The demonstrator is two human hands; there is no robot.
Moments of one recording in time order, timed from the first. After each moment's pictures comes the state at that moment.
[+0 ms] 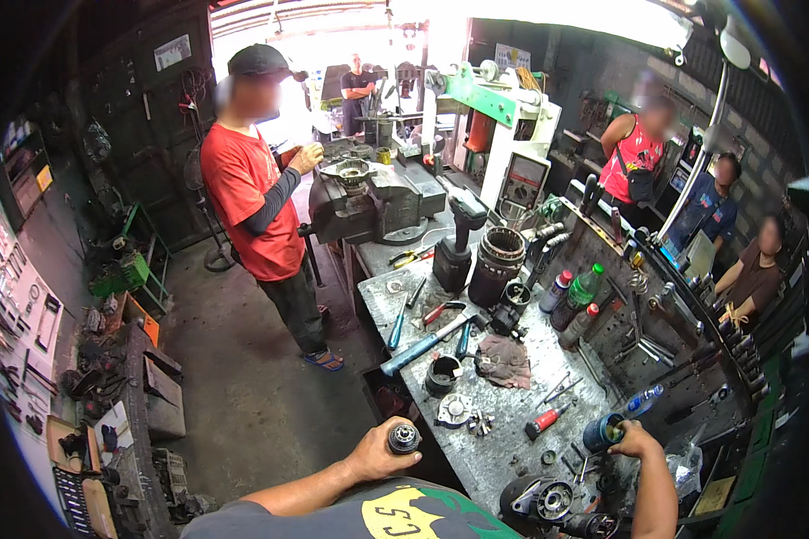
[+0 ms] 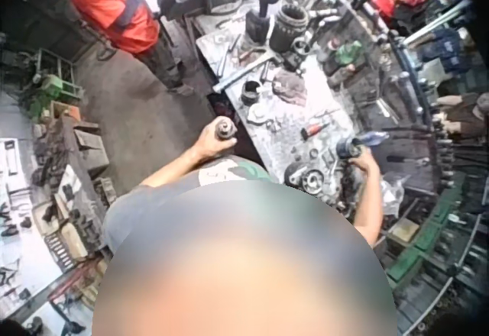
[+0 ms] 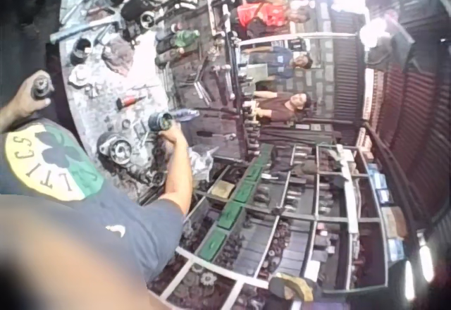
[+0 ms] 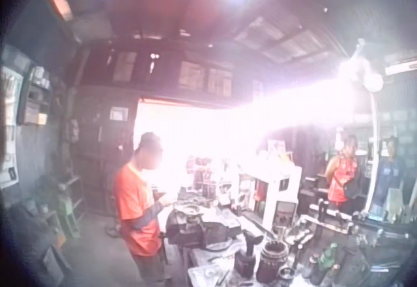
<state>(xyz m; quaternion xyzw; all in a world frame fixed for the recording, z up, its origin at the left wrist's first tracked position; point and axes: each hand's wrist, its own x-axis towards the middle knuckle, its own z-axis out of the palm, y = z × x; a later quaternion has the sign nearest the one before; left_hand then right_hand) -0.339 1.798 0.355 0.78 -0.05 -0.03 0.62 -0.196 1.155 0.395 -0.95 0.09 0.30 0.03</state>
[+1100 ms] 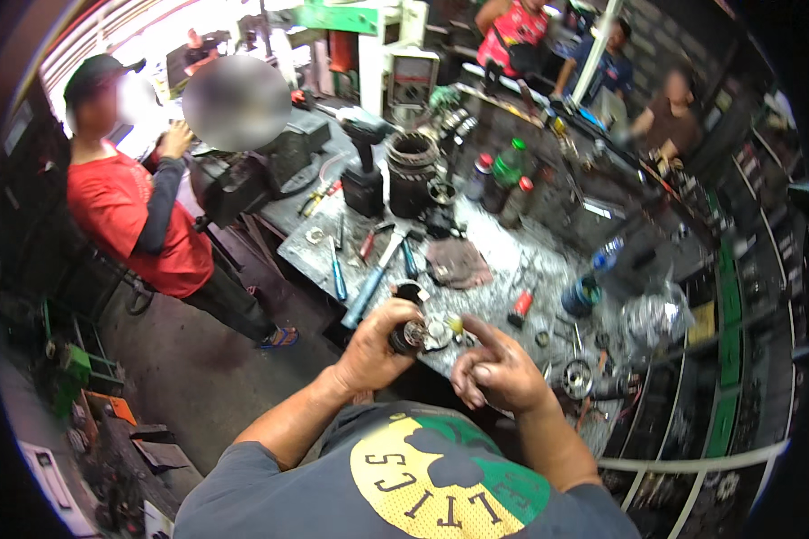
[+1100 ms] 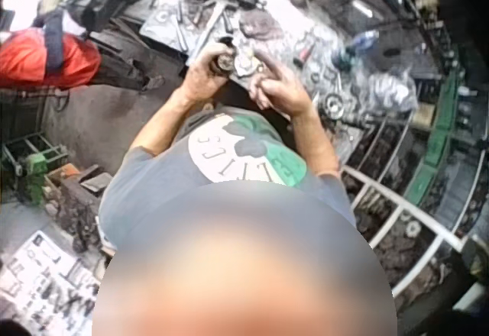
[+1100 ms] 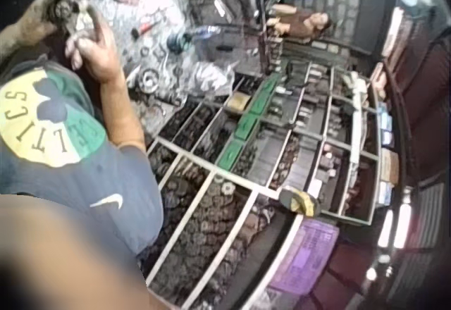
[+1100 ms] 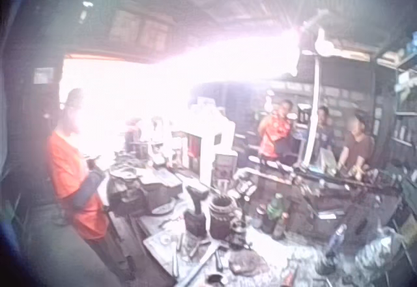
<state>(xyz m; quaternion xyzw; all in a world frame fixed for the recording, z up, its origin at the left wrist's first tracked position) -0.210 1.829 0.414 0.70 -0.40 0.10 0.59 -0.308 1.576 0.476 -0.44 -0.09 0.22 0.87</state>
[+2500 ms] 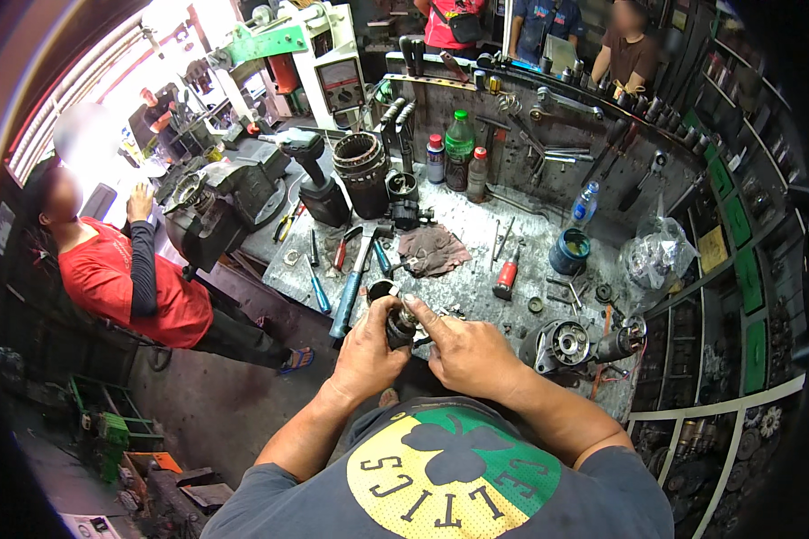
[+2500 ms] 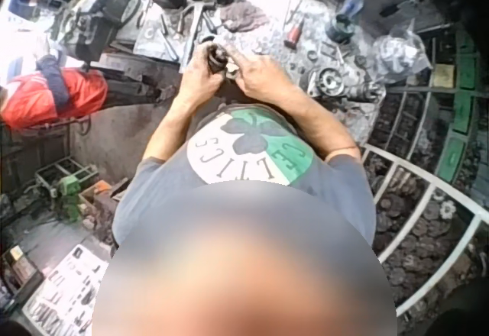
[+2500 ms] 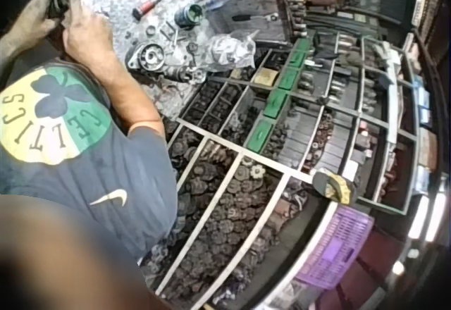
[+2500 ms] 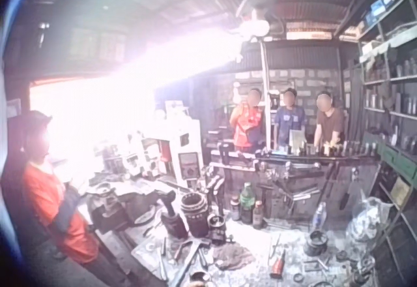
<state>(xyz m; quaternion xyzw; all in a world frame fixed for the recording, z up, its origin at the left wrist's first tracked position) -0.234 1.784 0.448 0.86 -0.27 -0.03 0.43 -0.305 1.576 0.484 -0.96 -0.14 -0.05 0.24</state>
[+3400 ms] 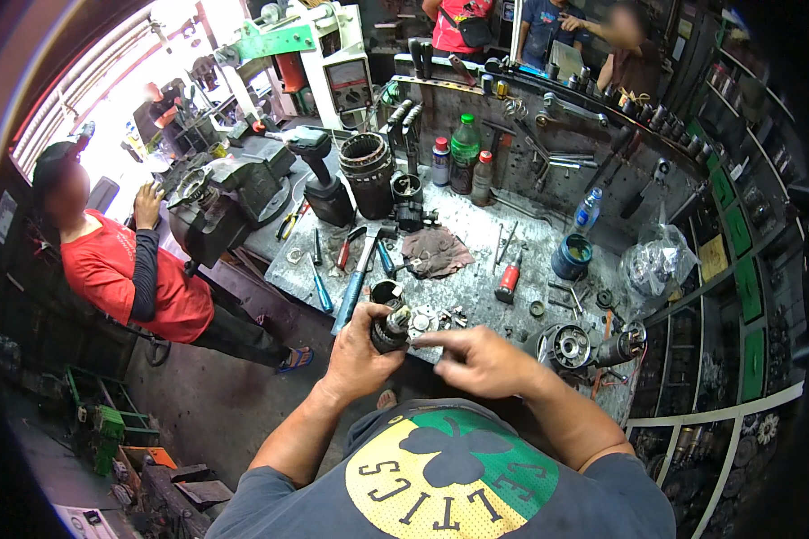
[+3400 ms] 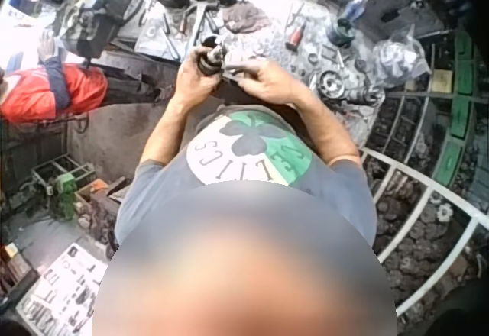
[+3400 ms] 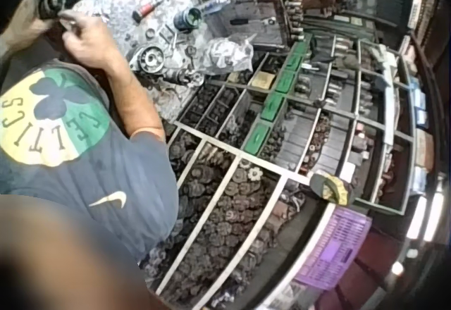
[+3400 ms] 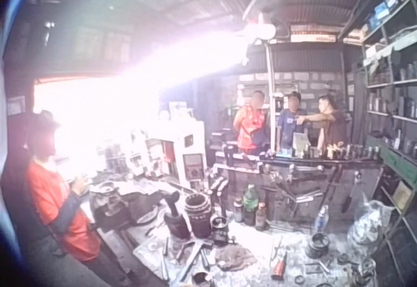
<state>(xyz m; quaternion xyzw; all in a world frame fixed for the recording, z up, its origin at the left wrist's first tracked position) -0.230 1.803 0.438 0.82 -0.27 -0.02 0.51 -0.307 1.557 0.492 -0.82 -0.17 0.11 0.53</state>
